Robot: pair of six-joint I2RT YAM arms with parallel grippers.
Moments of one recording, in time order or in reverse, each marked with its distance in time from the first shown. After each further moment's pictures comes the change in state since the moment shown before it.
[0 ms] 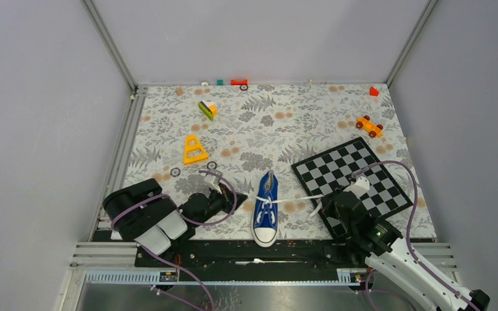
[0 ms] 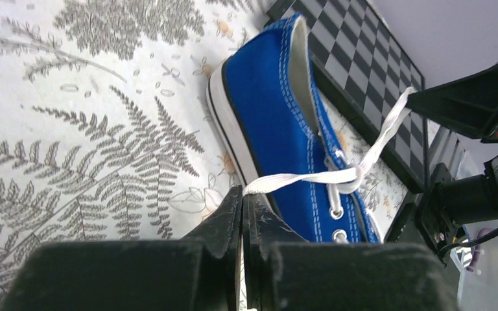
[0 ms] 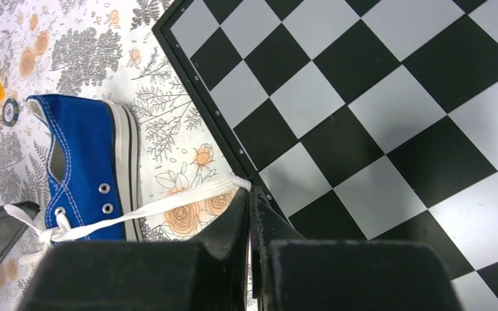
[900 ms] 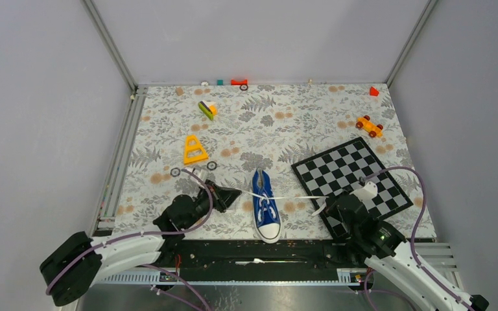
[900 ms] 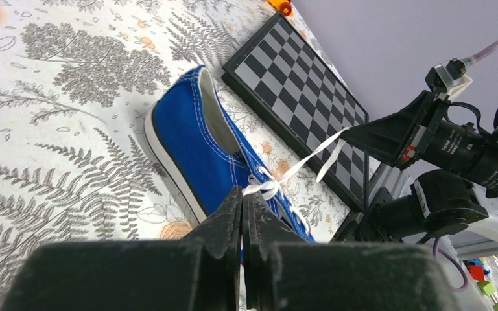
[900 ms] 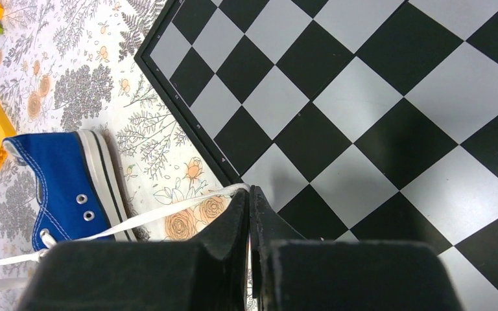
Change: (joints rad) left arm 0.002 -0.684 0.000 -0.581 -0.018 -0.040; right arm -0.001 -0.078 0.000 -0.111 0.082 0.135
